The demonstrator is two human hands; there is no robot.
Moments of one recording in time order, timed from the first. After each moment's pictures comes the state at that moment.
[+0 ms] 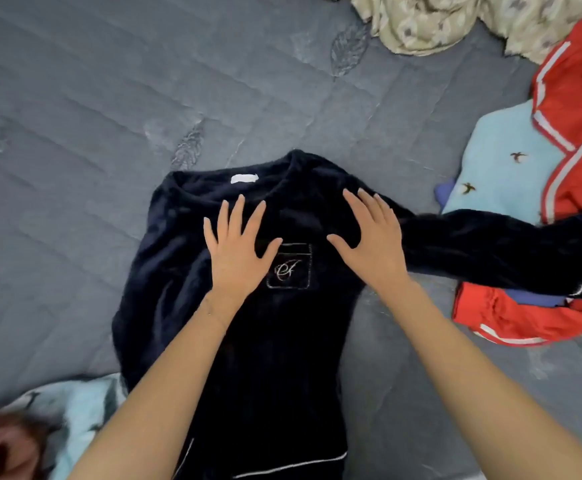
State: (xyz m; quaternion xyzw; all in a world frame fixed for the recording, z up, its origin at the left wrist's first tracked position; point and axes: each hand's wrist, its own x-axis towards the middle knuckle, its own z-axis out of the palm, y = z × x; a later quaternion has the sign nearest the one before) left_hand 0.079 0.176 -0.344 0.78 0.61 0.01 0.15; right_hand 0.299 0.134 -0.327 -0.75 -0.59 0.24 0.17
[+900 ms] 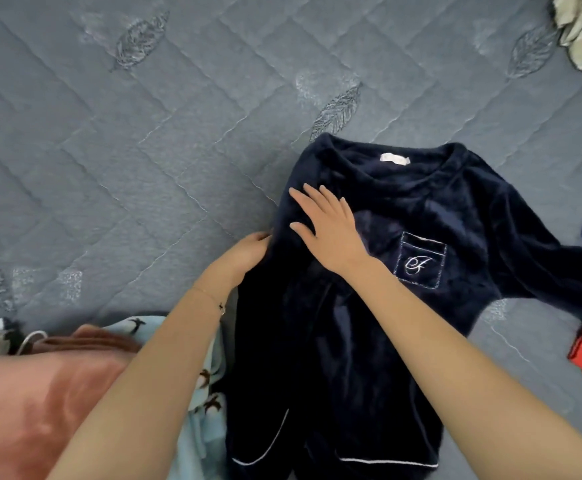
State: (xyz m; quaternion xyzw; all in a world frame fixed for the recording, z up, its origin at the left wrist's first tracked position) left_hand -0.160 0.180 -0.373 0.30 0.66 0.08 0.68; right_hand 0.010 0.191 -0.354 -0.59 -0.74 0.33 0.04
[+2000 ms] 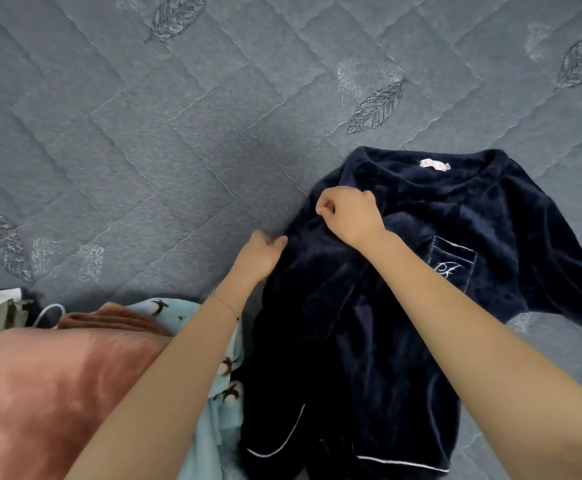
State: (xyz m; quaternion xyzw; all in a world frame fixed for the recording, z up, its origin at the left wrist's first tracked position) left_hand -0.187 0.156 -0.382 0.36 0.77 0.04 0.53; right_hand -0.022 0.227 -0.364 -0.61 -0.72 0.31 -0.01
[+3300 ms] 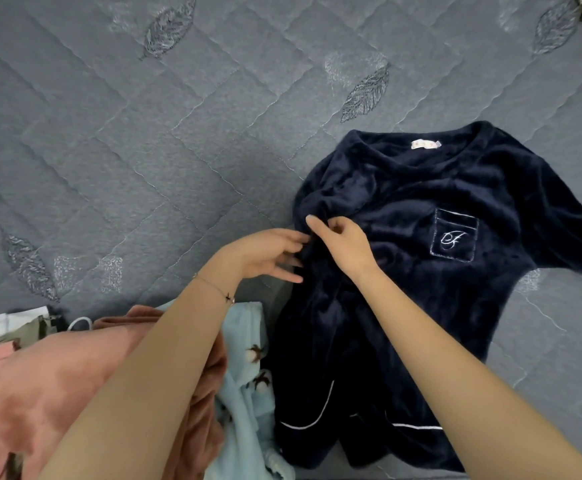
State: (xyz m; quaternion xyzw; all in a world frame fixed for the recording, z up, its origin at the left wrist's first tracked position) left_hand -0.211 0.159 -0.336 0.25 0.55 0.02 0.80; right_hand -0.054 0.137 -0.356 -0.73 -0.37 0.54 0.19
